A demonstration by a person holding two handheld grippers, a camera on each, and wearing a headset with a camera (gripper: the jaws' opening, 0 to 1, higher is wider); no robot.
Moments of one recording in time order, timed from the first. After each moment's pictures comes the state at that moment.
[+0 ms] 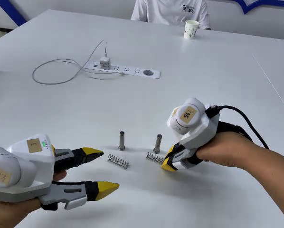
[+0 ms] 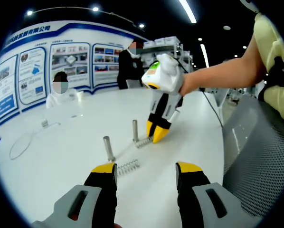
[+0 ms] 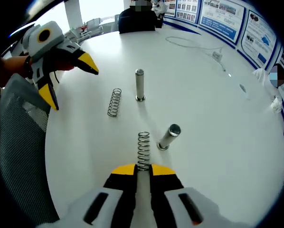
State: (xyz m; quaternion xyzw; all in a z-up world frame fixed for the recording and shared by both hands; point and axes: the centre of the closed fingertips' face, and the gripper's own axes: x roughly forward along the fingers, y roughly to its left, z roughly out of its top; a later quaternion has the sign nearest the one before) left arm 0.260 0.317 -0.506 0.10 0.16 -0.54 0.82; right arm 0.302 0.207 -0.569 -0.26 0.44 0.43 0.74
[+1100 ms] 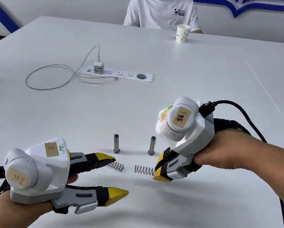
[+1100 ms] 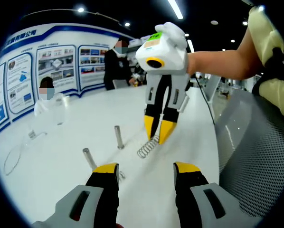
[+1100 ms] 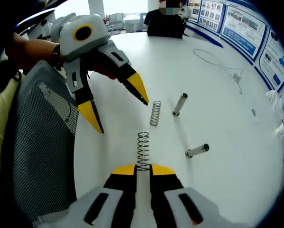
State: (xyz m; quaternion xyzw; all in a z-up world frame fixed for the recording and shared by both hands) left arm 0.250 0.286 -0.509 0.12 0.15 -0.58 0.79; right arm 0.251 0.235 -0.528 -0.30 0.42 0.50 0.70
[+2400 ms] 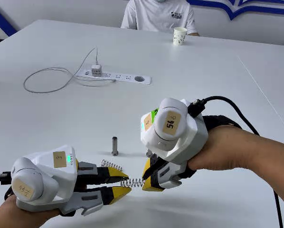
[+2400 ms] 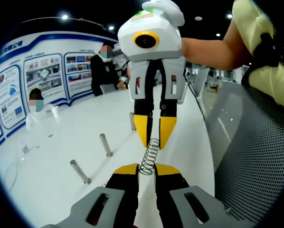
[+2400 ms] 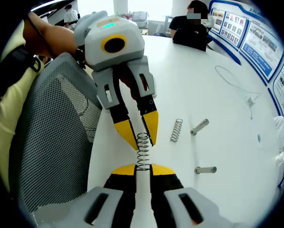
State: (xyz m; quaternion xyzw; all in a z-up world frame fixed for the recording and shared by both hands) left arm 0.232 0.270 -0.507 0.16 0.12 -0.62 0.76; right arm 0.224 0.261 -0.506 -0.35 0.38 0.56 0.65
